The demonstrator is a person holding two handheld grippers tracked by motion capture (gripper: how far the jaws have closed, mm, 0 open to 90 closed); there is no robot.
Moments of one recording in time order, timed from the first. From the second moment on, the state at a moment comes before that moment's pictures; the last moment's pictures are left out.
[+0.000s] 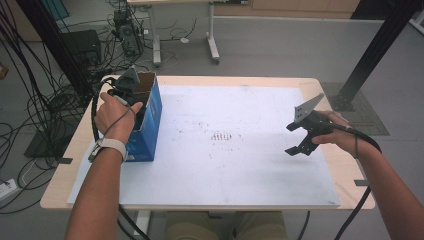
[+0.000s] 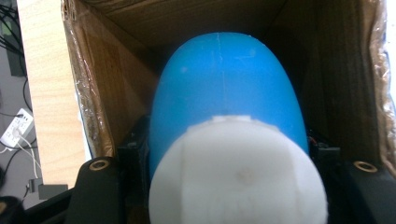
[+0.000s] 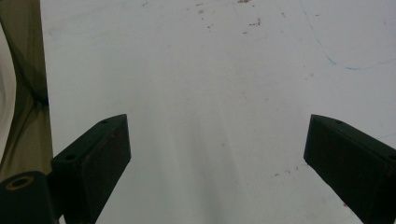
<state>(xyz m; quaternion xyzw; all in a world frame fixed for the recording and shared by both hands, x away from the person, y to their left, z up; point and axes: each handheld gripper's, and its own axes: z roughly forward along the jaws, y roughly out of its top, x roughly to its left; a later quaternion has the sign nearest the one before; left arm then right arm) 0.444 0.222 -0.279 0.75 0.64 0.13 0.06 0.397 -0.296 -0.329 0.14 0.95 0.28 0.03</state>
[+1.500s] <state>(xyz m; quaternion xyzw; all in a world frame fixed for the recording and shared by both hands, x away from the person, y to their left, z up) 0.441 0.220 -0.278 0.76 0.64 0.14 0.06 0.397 -0.292 -0.330 0.13 0.95 0.27 0.03</state>
